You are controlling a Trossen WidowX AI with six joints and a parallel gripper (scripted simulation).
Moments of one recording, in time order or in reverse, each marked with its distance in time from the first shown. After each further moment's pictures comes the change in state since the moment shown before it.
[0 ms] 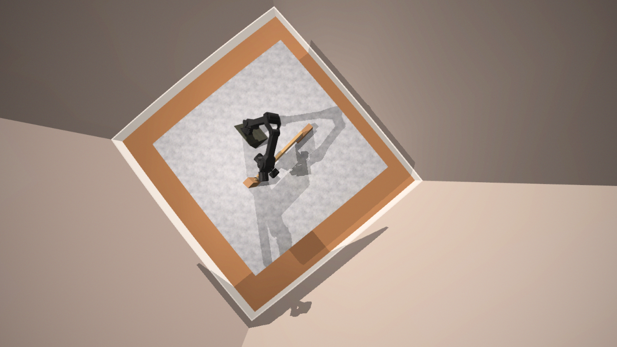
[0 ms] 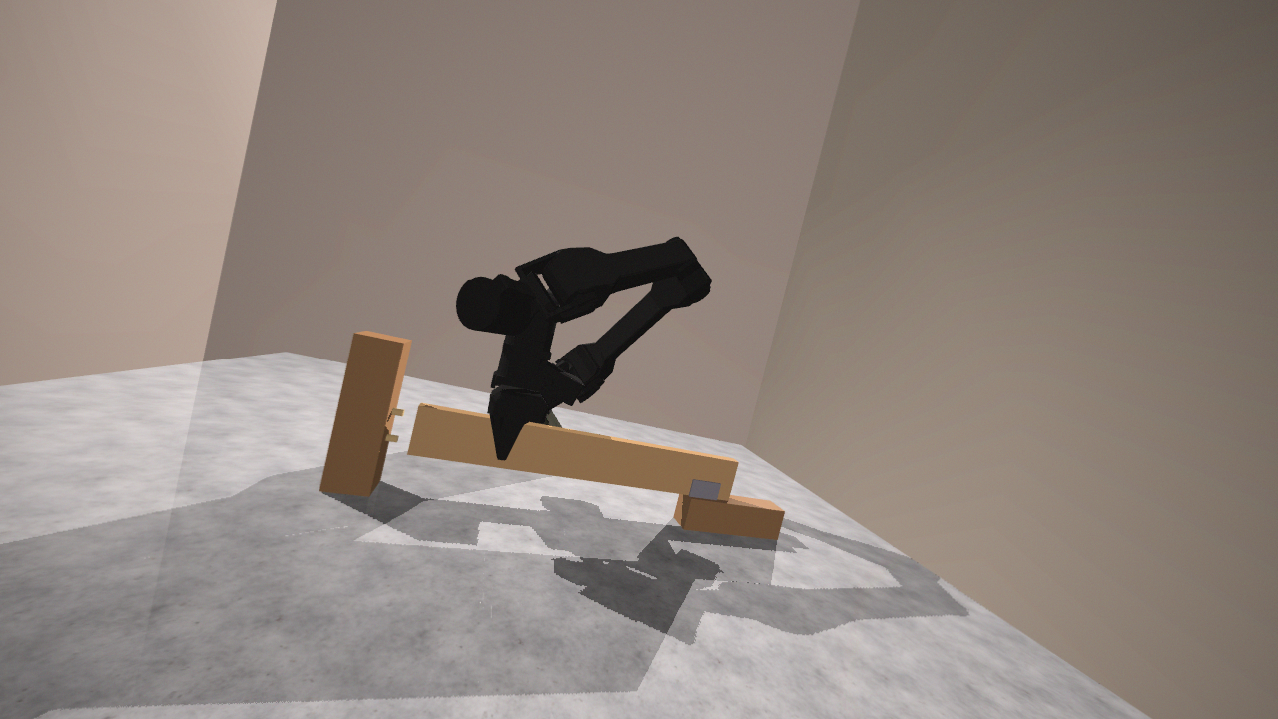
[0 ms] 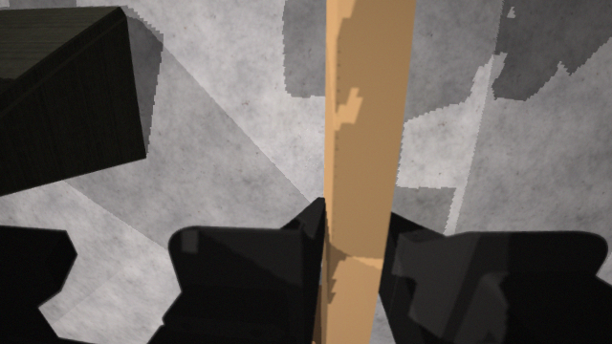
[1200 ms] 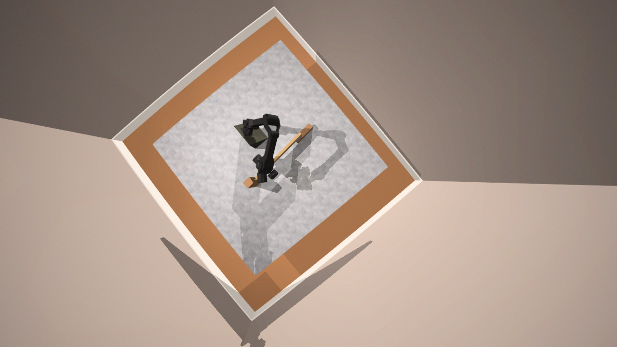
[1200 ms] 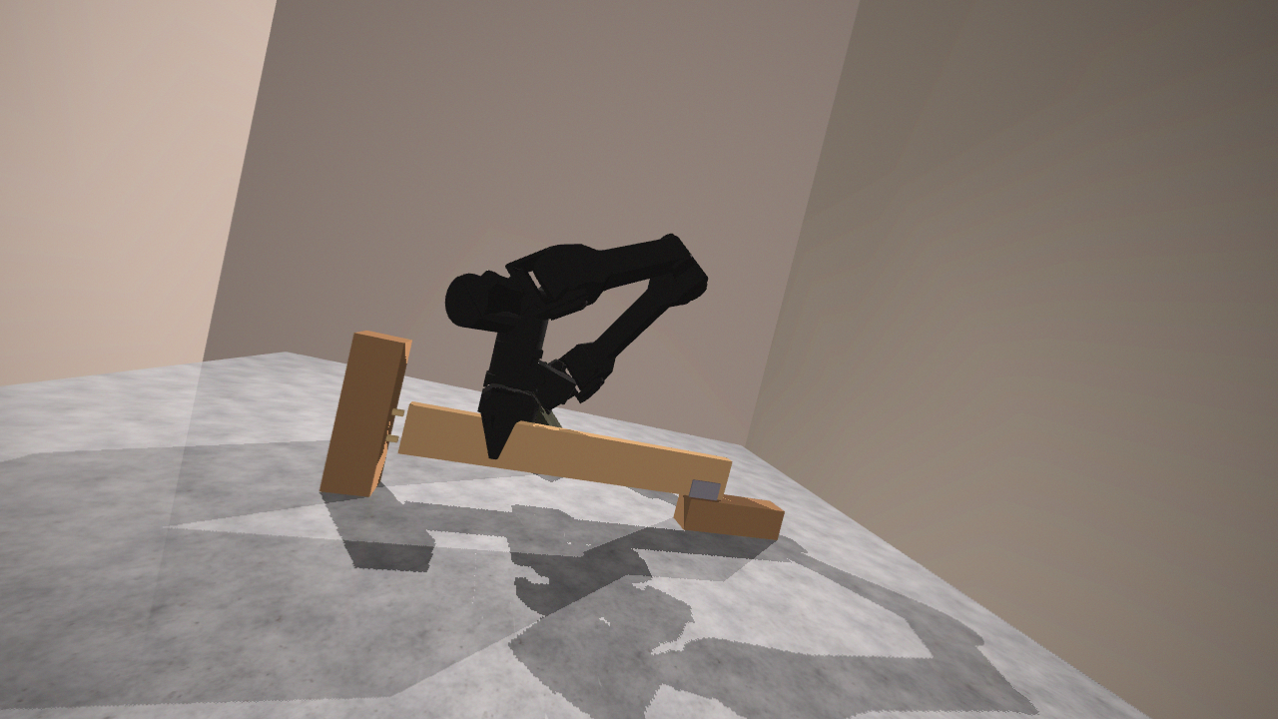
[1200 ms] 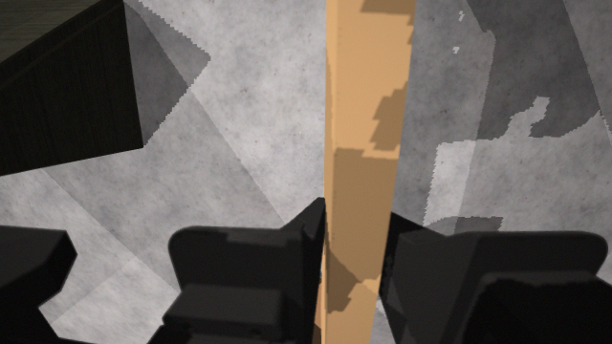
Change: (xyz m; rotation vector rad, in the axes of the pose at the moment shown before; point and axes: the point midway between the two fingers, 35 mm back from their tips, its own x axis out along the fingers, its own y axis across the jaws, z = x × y) arm 0.000 0.000 -0.010 -0.001 0.001 0.000
